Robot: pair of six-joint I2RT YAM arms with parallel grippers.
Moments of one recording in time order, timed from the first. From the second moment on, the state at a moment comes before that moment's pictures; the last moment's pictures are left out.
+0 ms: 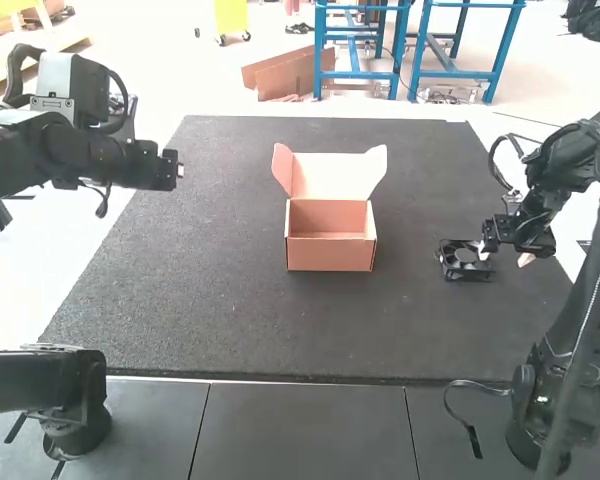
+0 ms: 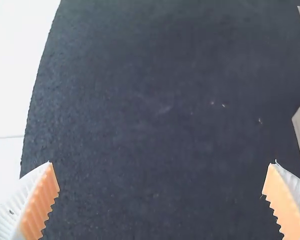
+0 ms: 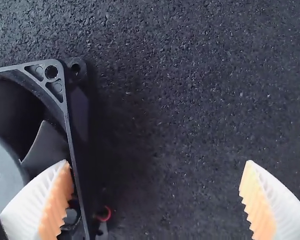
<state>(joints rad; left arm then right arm) -0.08 0.96 0.84 -0.50 -0.06 -0.01 -0.23 1.93 1.17 -0.63 -0.06 -0.23</state>
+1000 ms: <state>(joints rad) -0.08 0.87 0.87 -0.57 -0.06 -0.01 -0.22 1.77 1.15 -0.73 -0.16 -0.05</state>
